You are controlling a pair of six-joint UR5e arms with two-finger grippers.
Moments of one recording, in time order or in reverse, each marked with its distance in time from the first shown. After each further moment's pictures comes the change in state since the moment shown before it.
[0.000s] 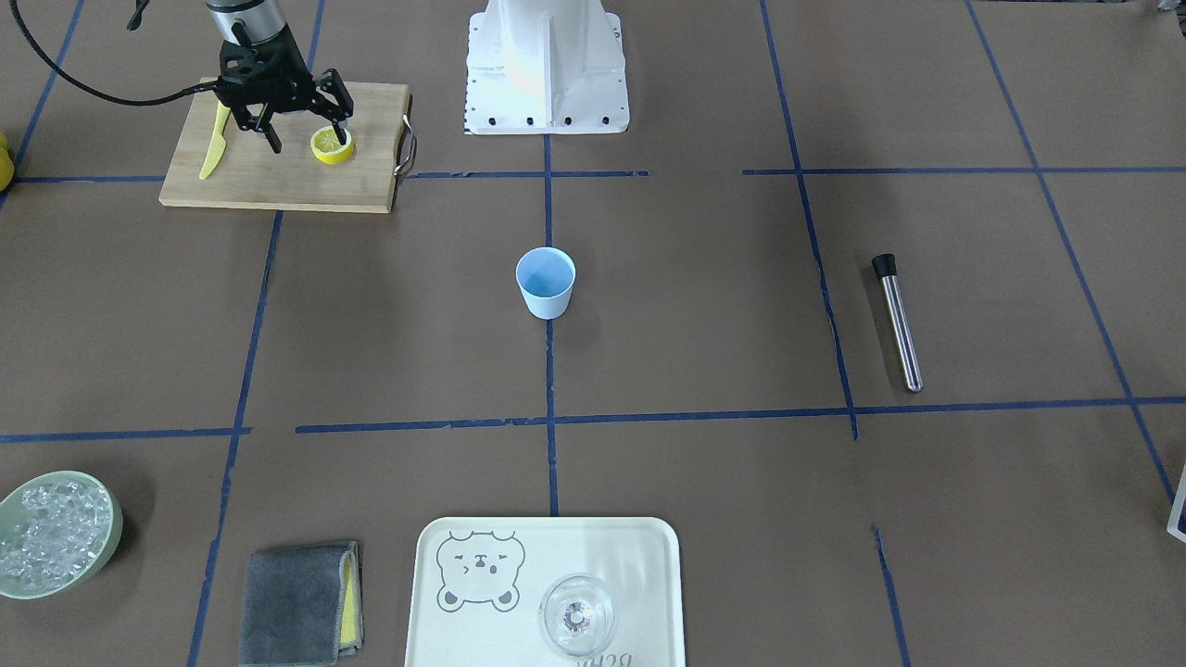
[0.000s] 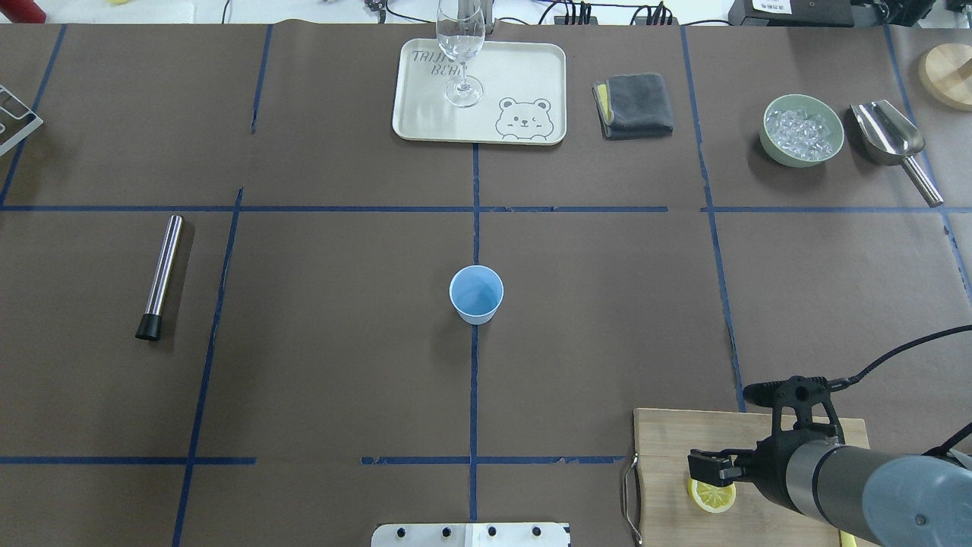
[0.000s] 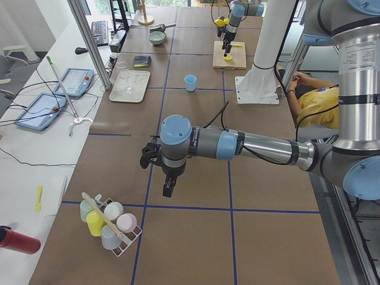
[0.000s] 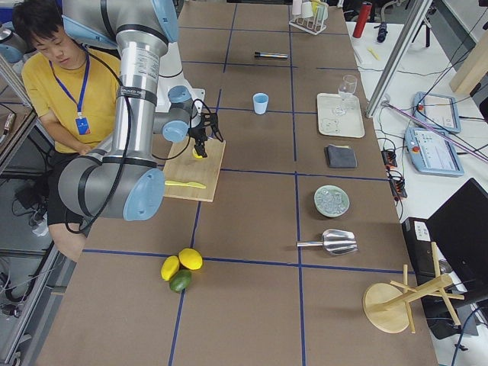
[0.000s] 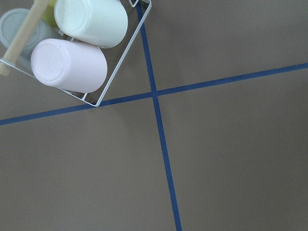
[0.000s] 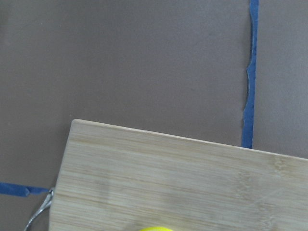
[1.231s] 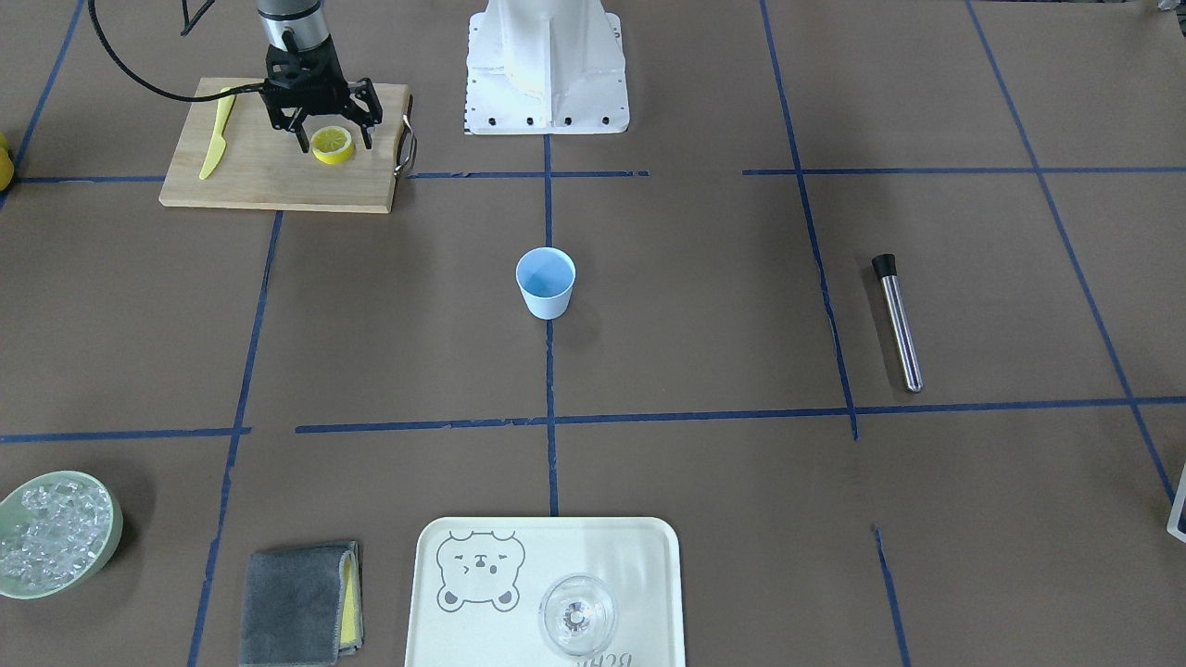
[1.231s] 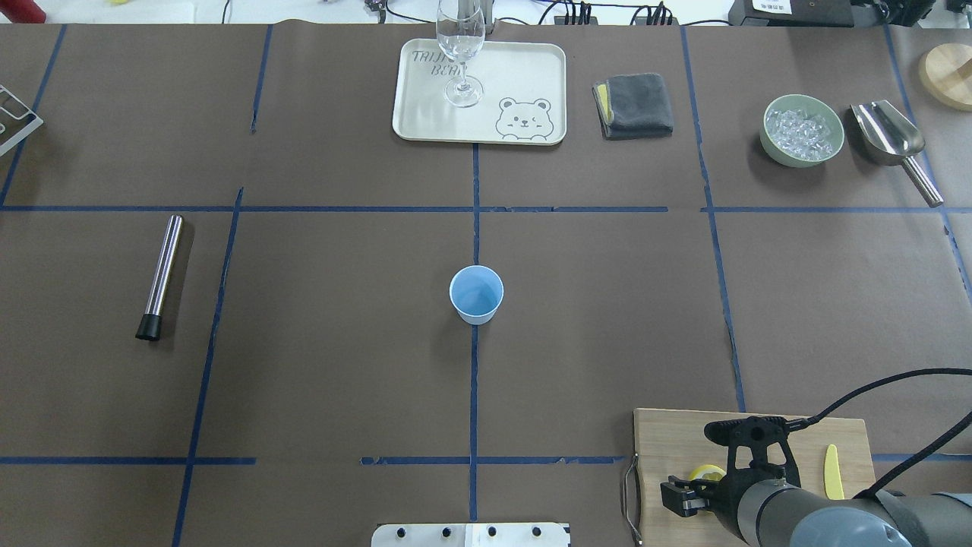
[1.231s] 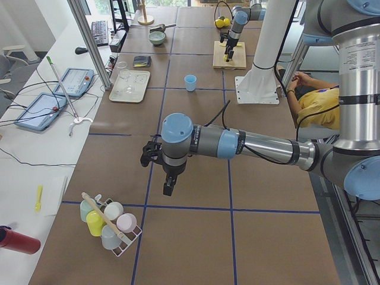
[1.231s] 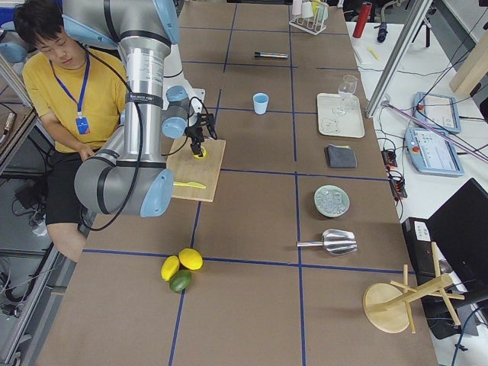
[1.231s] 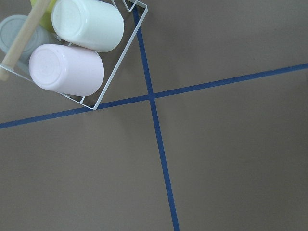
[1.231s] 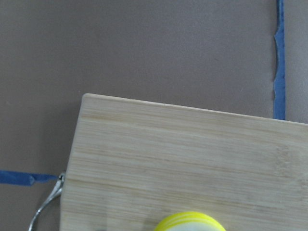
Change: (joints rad) left arm 0.000 0.004 -0.014 0.000 0.000 0.000; right arm -0.051 0.043 -0.051 -0.015 -0.033 0.069
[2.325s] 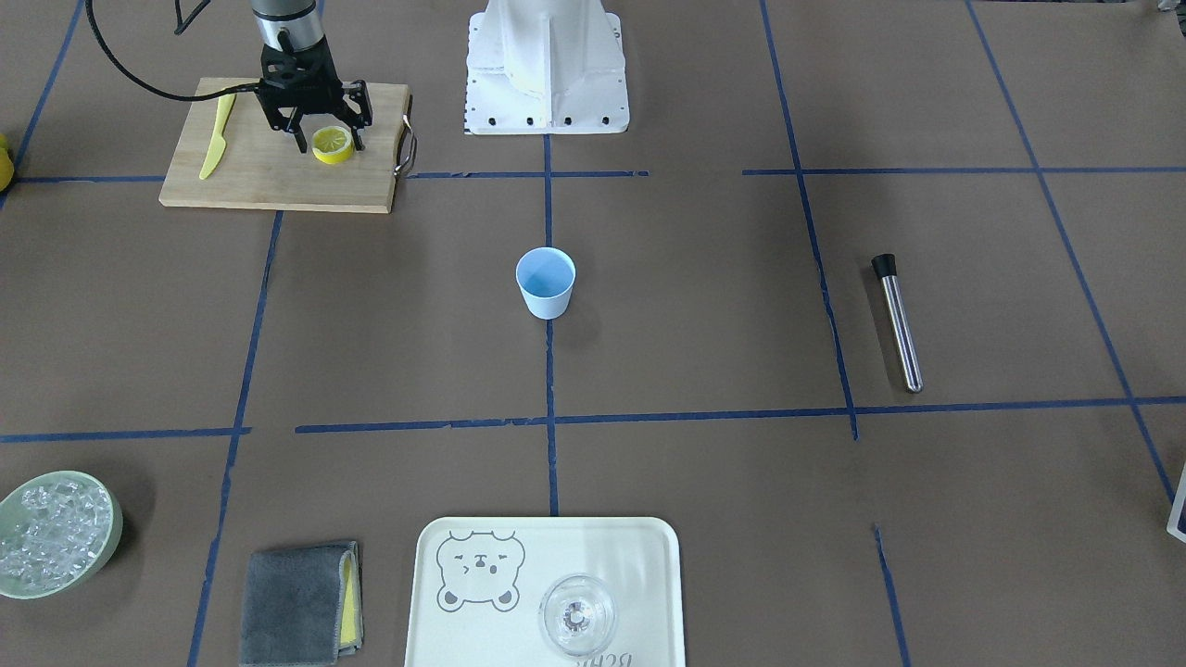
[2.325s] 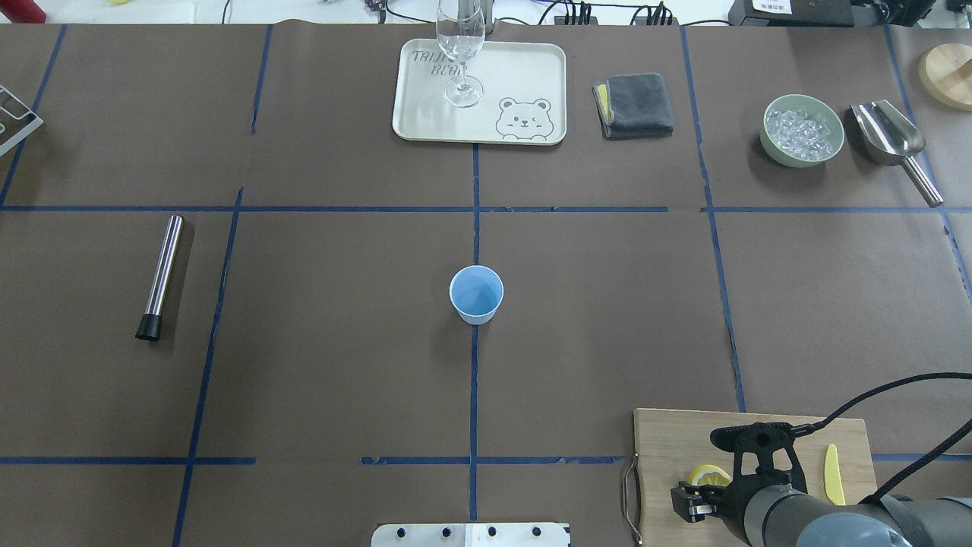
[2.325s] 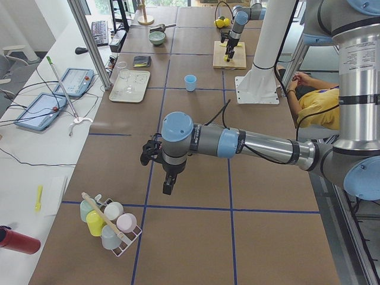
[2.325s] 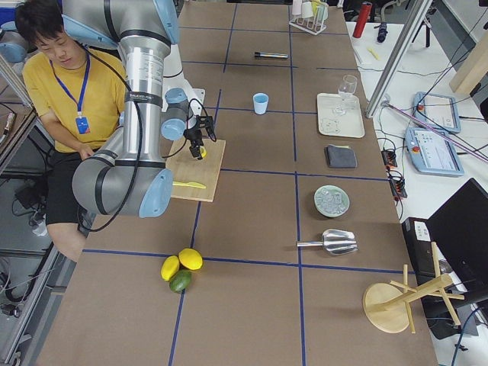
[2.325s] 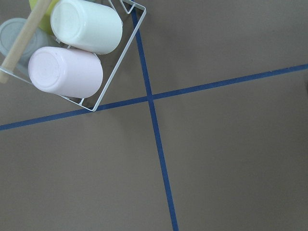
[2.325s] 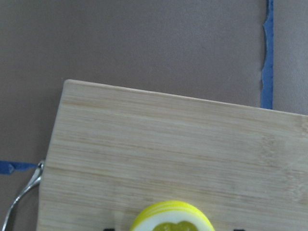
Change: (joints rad) left arm 0.000 -0.001 -0.005 0.000 0.000 0.000; right arm -0.015 -0.017 -0.001 0.001 0.000 0.002
